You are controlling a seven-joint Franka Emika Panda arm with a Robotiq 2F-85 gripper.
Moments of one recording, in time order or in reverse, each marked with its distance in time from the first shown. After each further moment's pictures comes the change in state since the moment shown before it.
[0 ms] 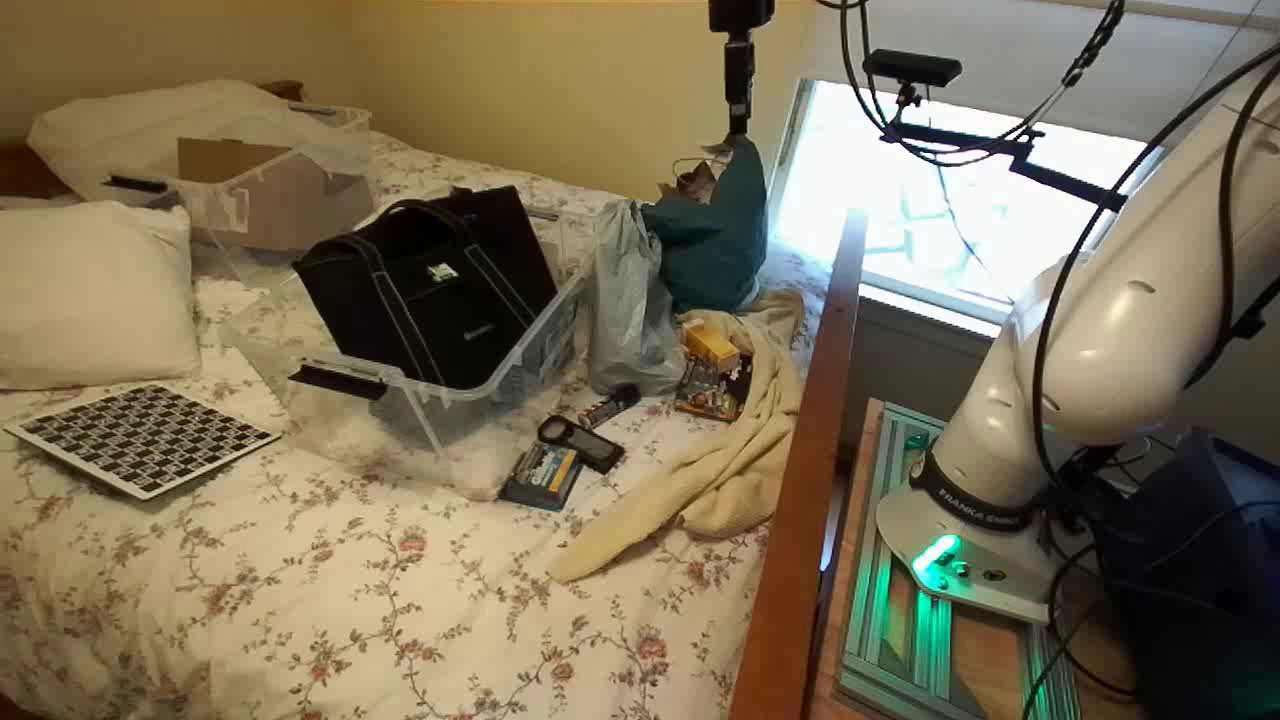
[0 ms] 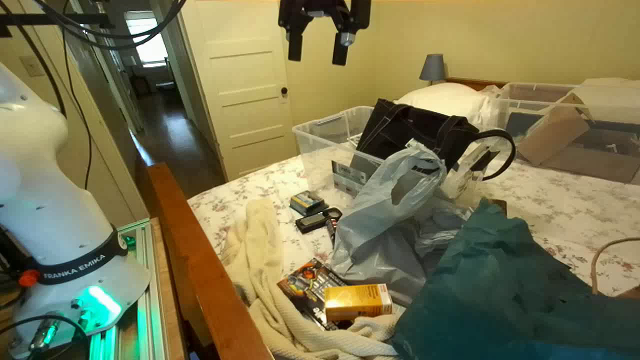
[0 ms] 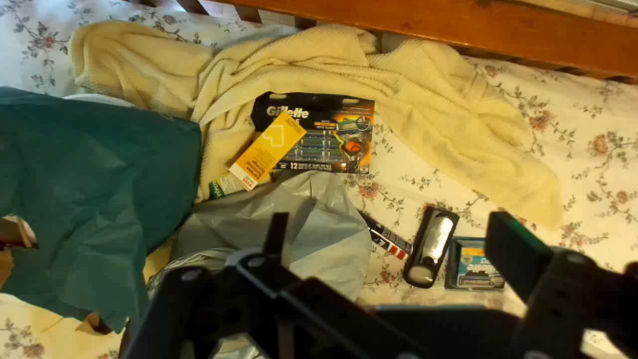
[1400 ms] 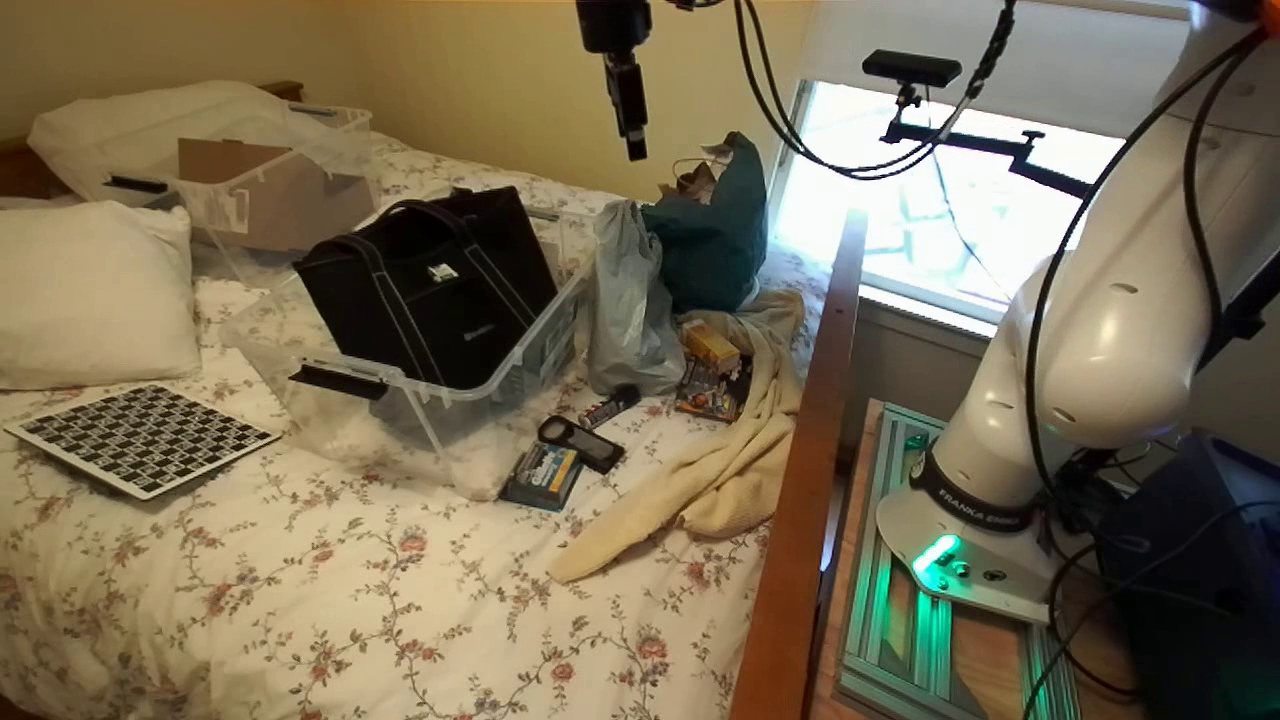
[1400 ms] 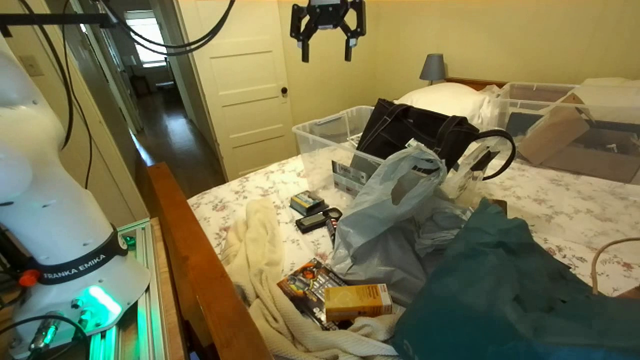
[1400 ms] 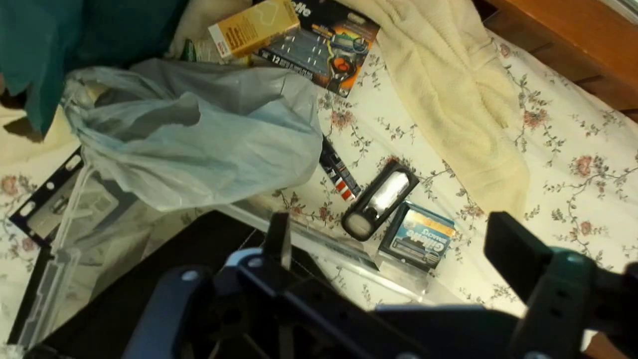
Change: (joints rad) arm 0.091 0.198 0.212 0.175 -0.016 0.038 -0.081
